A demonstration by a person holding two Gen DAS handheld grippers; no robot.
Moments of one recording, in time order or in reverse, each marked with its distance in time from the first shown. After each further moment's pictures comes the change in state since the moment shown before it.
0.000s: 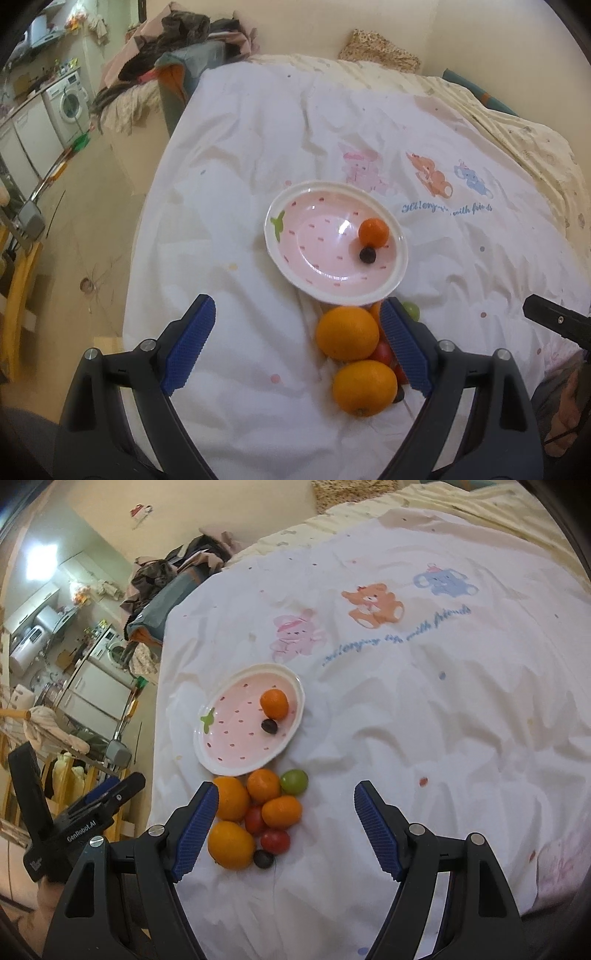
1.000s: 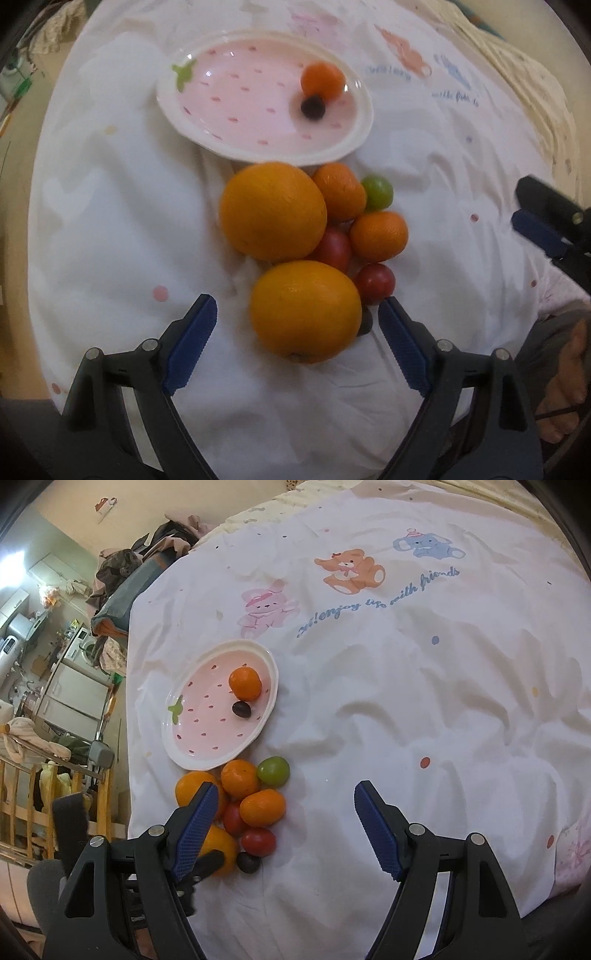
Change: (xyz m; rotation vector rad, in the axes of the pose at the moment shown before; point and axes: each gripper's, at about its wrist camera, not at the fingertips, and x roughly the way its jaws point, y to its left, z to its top) left arm 0.086 -0.046 -0.054 0.032 0.432 -0.164; right arm 0.037 -0.007 0.001 0.065 0.081 -0.074
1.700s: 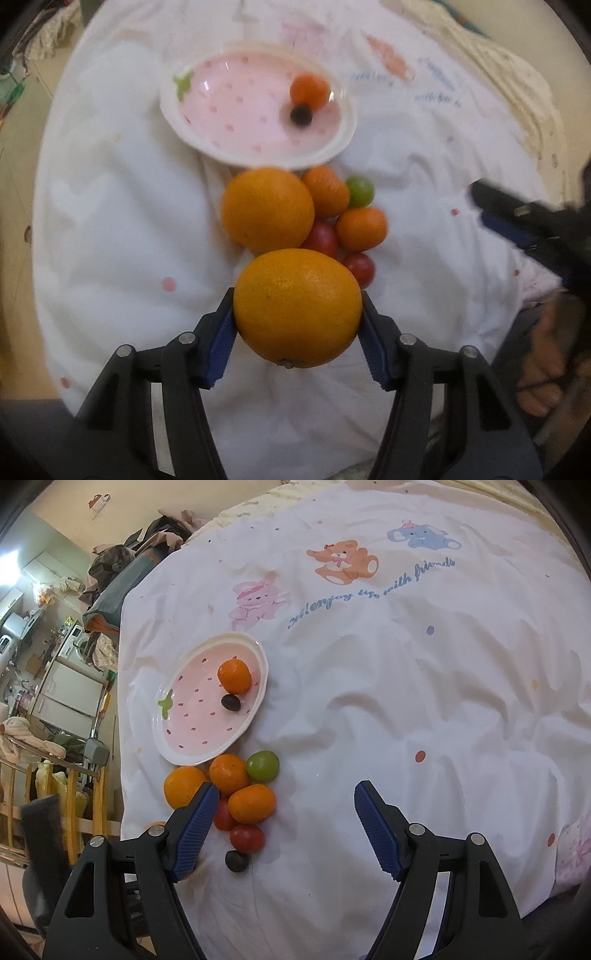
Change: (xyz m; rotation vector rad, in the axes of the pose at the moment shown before) left arm -0.037 -0.002 -0.018 0.024 -0.044 -0.046; right arm 0.008 -0.006 -0.002 0.016 0.032 -0.012
